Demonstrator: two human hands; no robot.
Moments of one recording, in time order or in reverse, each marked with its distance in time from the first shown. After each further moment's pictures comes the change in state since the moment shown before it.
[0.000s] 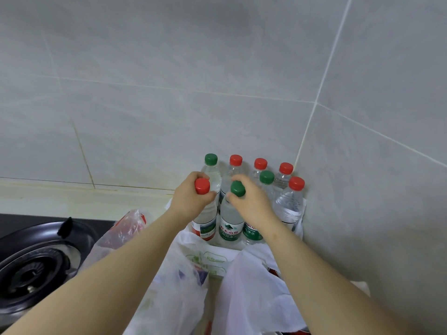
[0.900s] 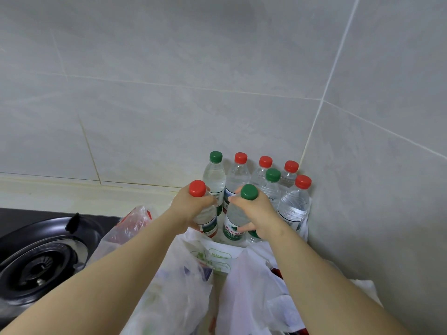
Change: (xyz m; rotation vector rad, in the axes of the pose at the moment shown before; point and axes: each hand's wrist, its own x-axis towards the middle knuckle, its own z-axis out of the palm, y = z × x) left_hand -0.010 -0.005 -0.009 -0.182 -0.102 -0.332; right_hand -0.002 0.011 0.013 0.550 -0.042 0.447
